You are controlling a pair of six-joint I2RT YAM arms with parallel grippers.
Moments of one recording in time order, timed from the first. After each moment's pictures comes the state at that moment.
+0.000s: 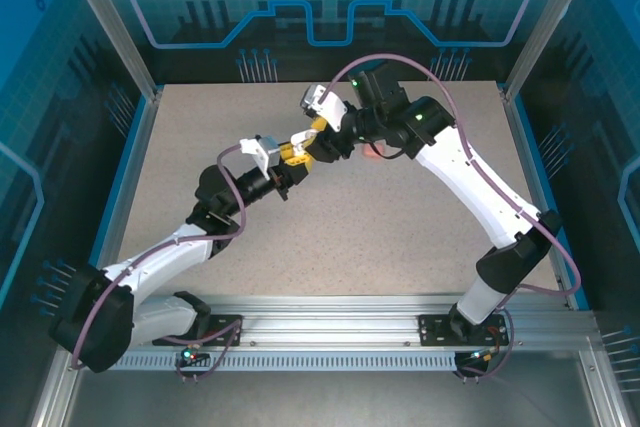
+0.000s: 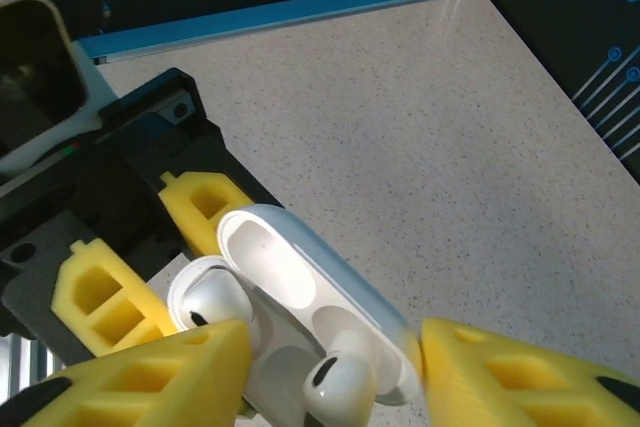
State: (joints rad) left arm -0.47 1.17 0.58 0.79 0.44 -0.16; right arm 0.68 1.66 1.89 -0.92 -0.41 -0.38
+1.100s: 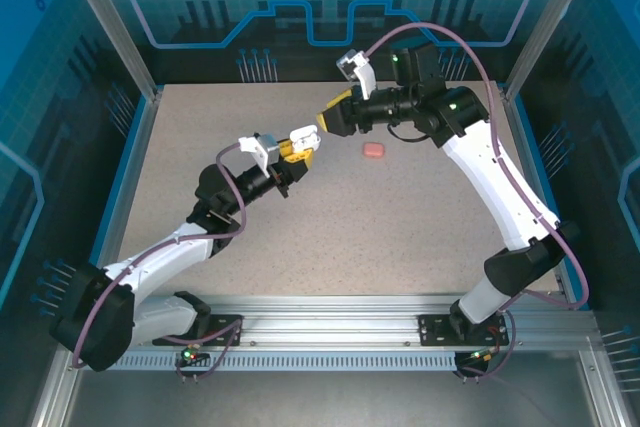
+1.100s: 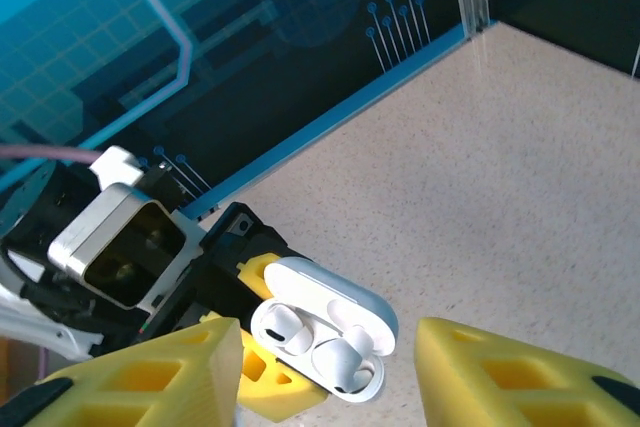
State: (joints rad) left arm -0.47 1.17 0.59 0.80 0.42 -0.16; right arm 0.52 1.61 1.91 -0.84 -0.66 0.08
